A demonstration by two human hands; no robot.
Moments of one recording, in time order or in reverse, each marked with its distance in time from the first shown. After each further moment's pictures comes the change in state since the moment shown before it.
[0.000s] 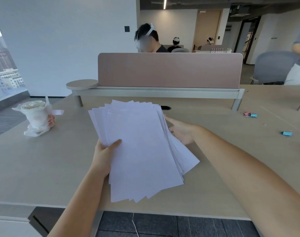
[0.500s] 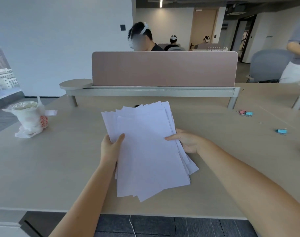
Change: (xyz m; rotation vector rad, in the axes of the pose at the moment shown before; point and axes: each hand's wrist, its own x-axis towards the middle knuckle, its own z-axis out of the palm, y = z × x) left_hand 0.010 -0.008 0.043 0.299 0.133 0.026; right_hand 0.007 0.053 -0.022 0.128 0.054 -0.321
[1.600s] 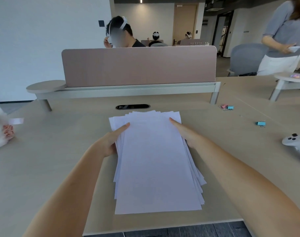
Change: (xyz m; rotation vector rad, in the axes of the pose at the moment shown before) left_hand 0.049 0.027 0.073 0.090 -0.483 -0.446; right_hand -0.024 -0.012 -0.045 -0.102 0.439 -0.019
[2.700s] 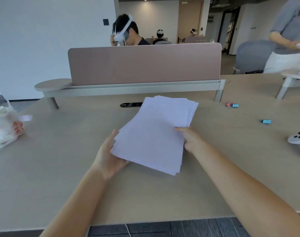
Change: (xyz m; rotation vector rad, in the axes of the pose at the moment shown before) left_hand -0.082 -0.041 0.008 -0.563 -0.103 0.082; right_hand -0.001 0.022 0.019 0.506 0.153 0.021
